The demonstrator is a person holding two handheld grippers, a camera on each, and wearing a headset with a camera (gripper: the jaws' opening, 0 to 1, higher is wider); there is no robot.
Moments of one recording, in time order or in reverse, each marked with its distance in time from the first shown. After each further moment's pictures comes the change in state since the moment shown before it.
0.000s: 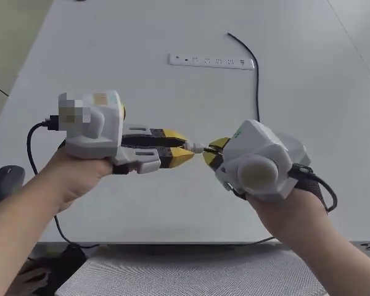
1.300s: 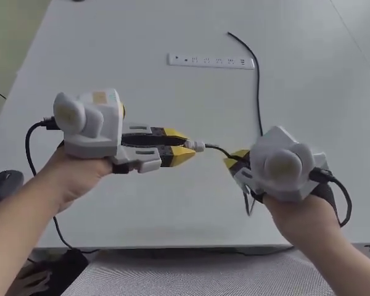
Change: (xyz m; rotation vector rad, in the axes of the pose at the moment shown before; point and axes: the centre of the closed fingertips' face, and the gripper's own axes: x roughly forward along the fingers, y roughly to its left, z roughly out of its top) left arm 0.001 0.008 0.005 -0.001 -0.002 -0.007; right arm 0.007 -0.027 -0.058 0.263 0.069 -0.039
